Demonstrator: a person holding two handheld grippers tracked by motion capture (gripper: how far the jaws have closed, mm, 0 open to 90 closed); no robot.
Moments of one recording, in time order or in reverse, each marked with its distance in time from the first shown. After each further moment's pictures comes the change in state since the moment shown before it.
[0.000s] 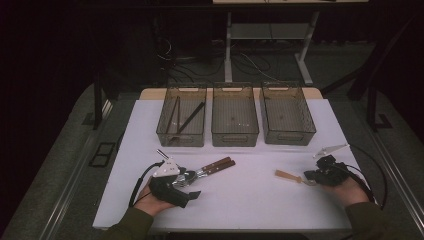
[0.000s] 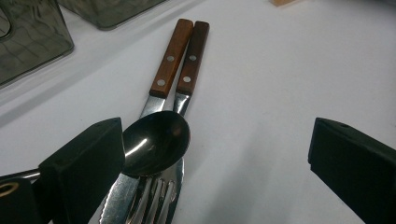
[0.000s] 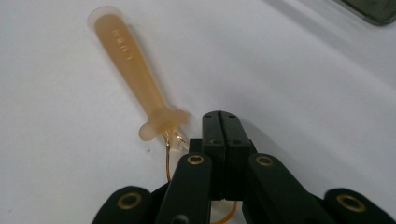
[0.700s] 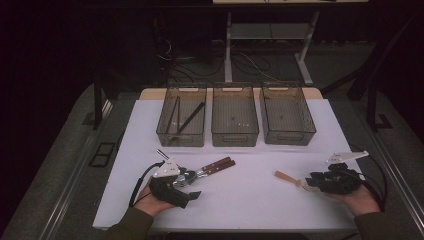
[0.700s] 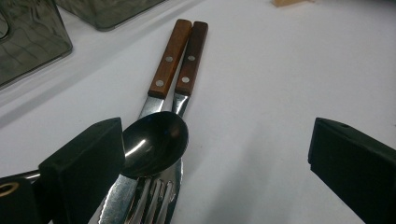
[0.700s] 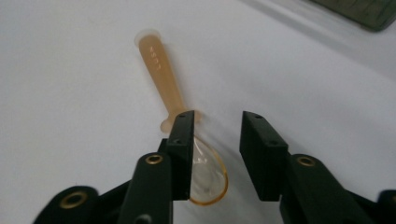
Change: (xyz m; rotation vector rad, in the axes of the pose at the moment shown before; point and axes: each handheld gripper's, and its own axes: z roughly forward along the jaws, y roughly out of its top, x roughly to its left) left arm -0.001 0.000 0.000 0.001 0.000 0.008; right arm 0.006 -0.023 -0.024 -0.126 0.078 0.050
